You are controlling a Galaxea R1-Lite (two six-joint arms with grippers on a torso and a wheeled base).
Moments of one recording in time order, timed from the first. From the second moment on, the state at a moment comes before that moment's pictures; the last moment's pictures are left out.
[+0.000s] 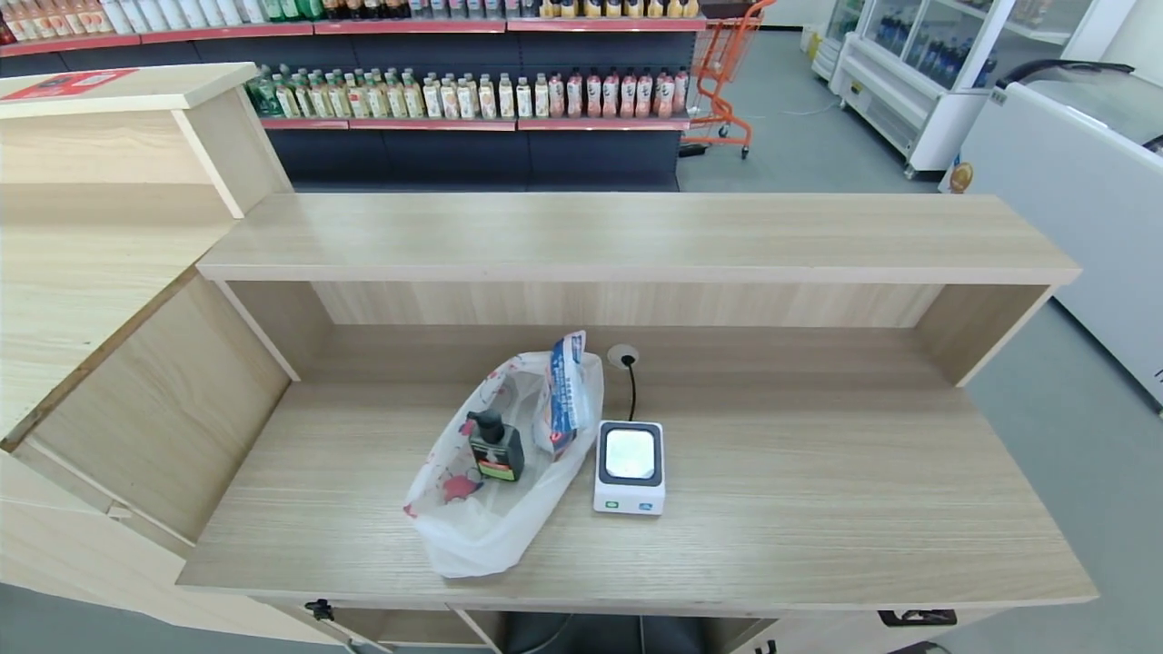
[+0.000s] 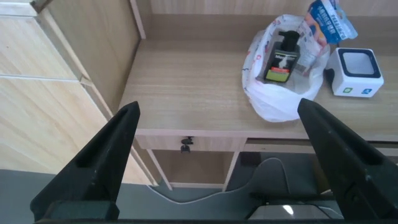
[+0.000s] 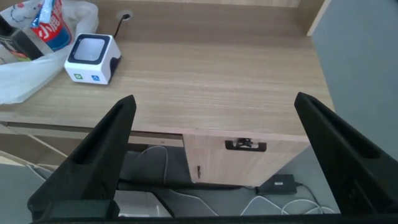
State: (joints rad) left arm 0.00 0.00 0.00 0.00 0.00 0.01; right arm 0.00 0.00 0.00 0.00 0.05 -0.07
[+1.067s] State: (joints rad) left arm 0.00 0.00 0.00 0.00 0.00 0.01; right arm 0.00 0.00 0.00 0.00 0.05 -0.06
